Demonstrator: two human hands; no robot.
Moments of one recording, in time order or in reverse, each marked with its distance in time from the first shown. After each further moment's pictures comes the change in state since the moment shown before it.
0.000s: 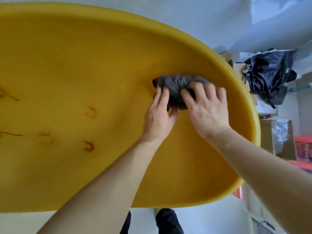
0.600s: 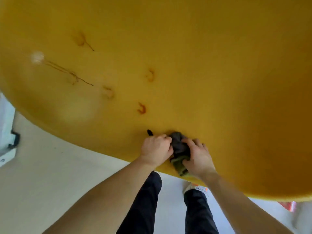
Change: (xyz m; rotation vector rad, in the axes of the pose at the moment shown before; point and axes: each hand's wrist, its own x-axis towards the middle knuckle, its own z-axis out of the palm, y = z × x) left_hand -0.195 -0.154 -0.060 0.664 -0.414 -0.118; right_hand -0.143 -0.213 0.037 0.867 -0.900 0.191
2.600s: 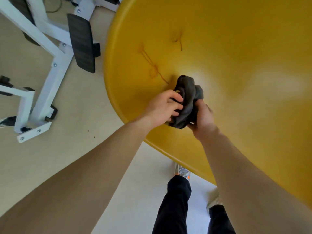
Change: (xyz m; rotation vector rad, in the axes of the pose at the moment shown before) left_hand -0.035 -0.203 -0.169 -1.174 -0.001 -0.519; right_hand 0.107 -0.260 0.013 1.367 0.037 0.429
